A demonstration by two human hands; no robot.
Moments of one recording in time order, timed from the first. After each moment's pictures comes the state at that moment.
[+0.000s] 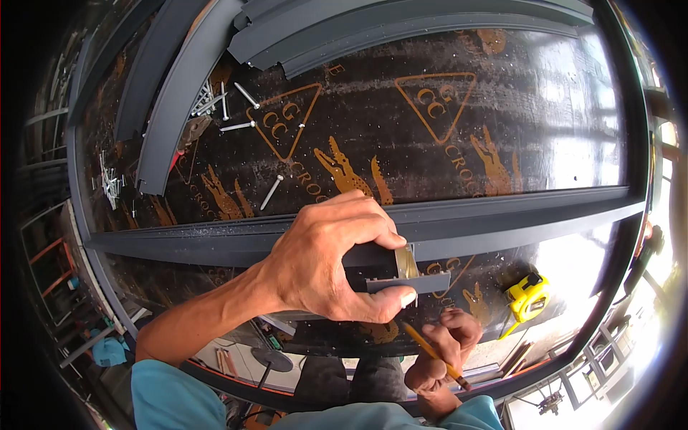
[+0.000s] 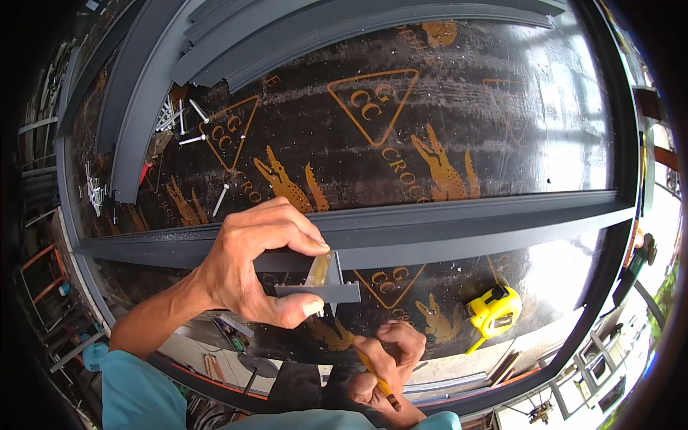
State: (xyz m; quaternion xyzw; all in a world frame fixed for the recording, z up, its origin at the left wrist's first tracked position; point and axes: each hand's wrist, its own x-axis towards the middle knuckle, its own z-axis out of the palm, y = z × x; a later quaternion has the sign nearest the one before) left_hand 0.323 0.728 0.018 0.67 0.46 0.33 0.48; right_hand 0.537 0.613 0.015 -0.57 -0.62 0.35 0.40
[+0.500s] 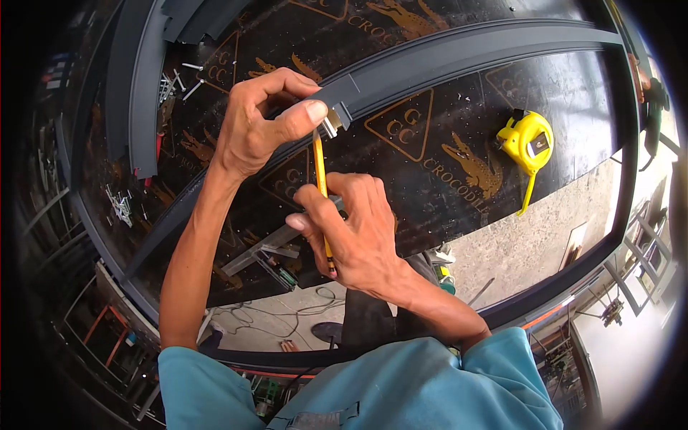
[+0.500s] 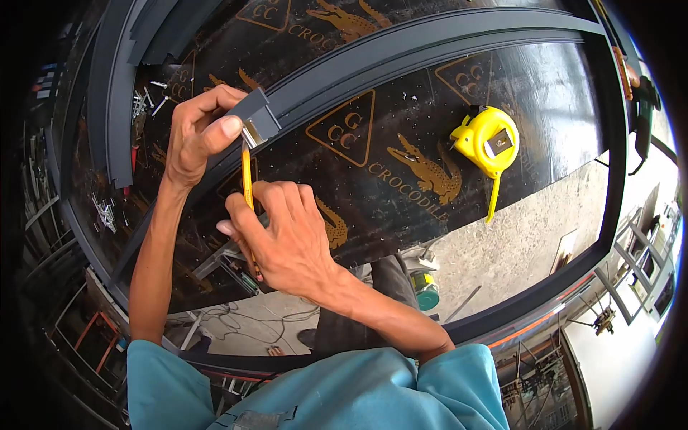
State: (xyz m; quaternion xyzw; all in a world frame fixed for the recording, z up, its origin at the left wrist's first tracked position) left_hand 0.325 0.727 0.016 0.61 0.47 0.29 0.57; right_hand 0.476 0.609 0.023 -0.49 -0.69 0.33 0.42
